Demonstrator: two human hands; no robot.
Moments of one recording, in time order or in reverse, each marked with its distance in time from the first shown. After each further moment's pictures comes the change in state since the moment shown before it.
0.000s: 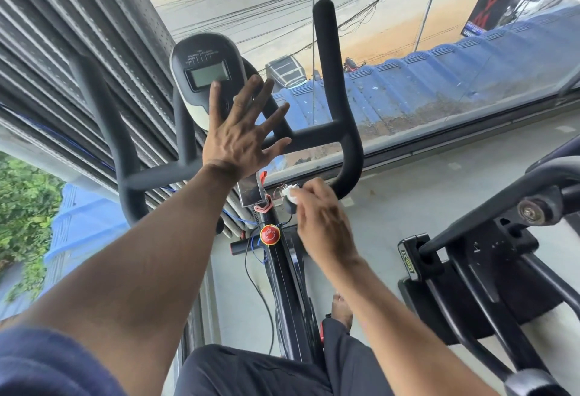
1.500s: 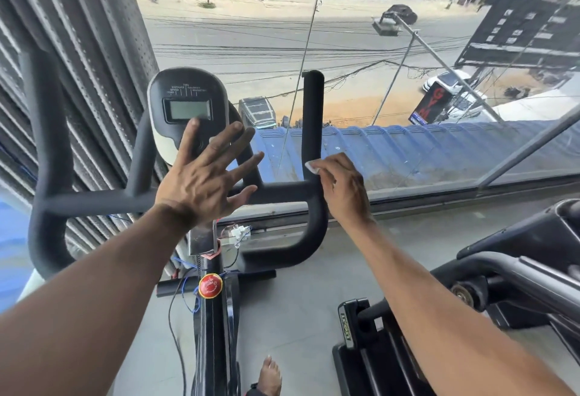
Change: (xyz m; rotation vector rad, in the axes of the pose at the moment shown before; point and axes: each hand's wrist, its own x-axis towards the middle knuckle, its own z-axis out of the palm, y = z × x) left_hand 0.000 -0.001 0.028 -0.092 0.305 0.020; right_hand 0.153 0.110 -0.066 -0.012 0.104 -0.185
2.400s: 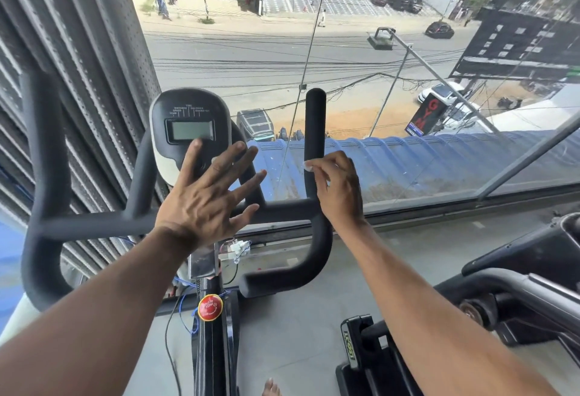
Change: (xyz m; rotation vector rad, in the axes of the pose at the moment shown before) left_hand 0.001 0.000 -0.002 -0.007 -0.001 -0.016; right_hand 0.026 -0.004 0.023 -0.073 0.129 -0.020
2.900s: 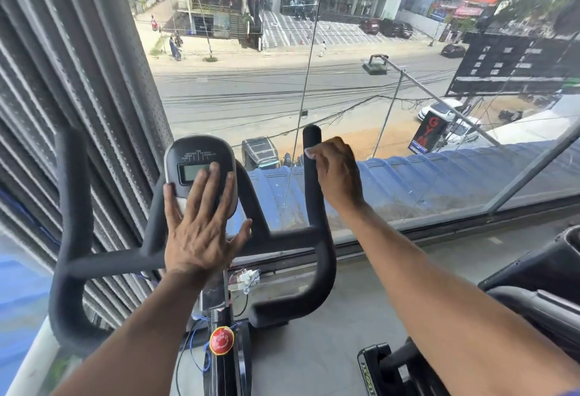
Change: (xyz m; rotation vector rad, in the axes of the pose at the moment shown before) left_hand -0.002 0.005 -0.007 -0.130 -0.017 -0.431; right_hand 0.077 -0.008 -0.013 -0.008 0.076 -0.041
